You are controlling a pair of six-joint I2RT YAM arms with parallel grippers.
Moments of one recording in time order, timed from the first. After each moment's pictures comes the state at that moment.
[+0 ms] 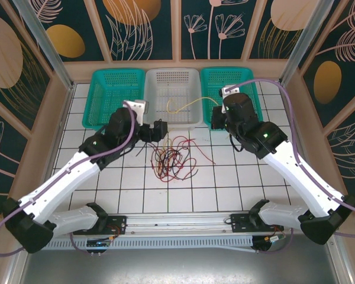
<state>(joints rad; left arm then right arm) -0.68 1.17 1.13 -0.51 -0.10 -0.35 0.70 1.16 1.33 -0.71 0.33 0.31</state>
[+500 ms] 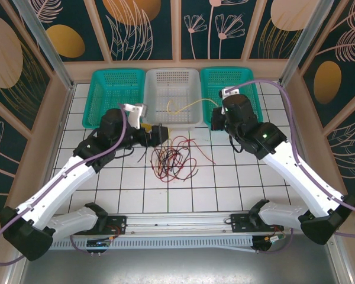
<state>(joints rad) -0.57 1.08 0.96 -0.25 0.39 -0.64 0.70 1.16 1.30 -0.71 0.32 0.34</state>
